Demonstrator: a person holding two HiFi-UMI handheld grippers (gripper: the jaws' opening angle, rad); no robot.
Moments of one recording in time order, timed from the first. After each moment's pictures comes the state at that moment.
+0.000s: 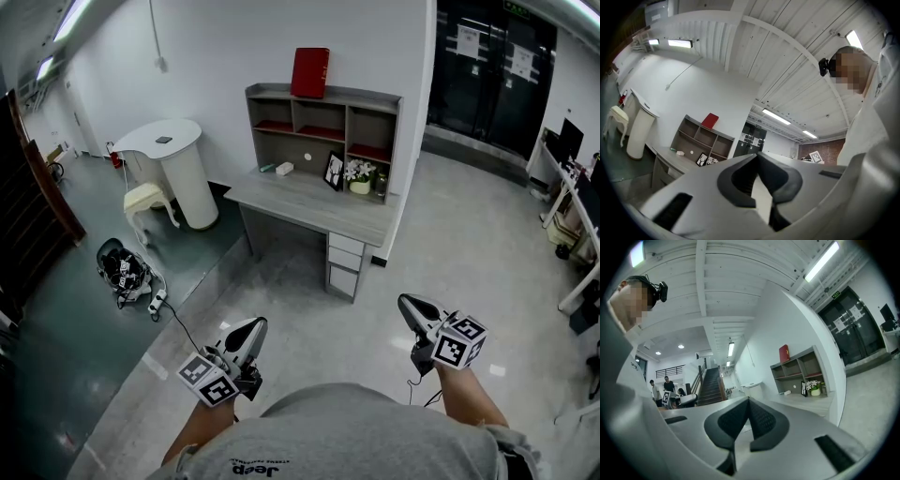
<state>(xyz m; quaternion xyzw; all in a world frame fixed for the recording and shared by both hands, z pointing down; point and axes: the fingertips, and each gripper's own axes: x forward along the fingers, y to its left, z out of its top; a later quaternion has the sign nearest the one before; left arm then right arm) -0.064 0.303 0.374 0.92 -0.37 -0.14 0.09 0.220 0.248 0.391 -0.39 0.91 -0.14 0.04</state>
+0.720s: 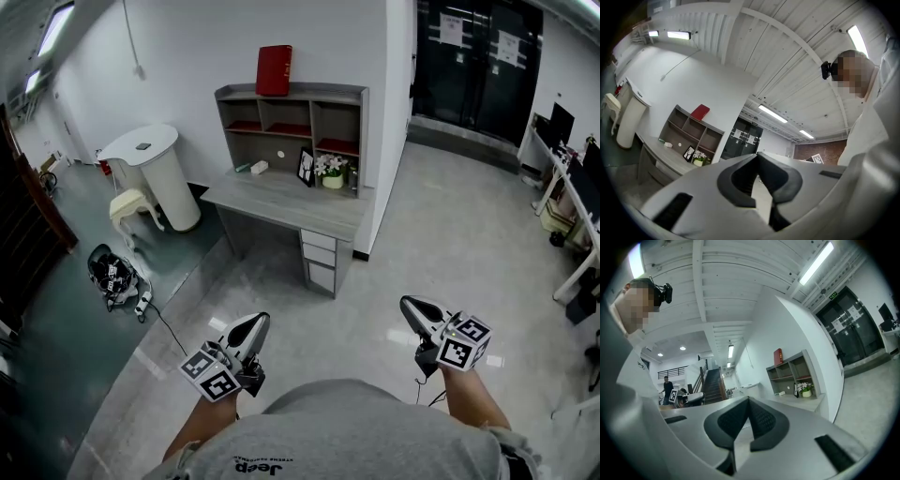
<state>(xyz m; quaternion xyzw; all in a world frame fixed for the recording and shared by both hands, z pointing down) 0.080 0.295 0.380 0.92 -0.34 -0.14 0.11 0.360 0.268 0.400 -0.38 0.91 -0.14 0.05</state>
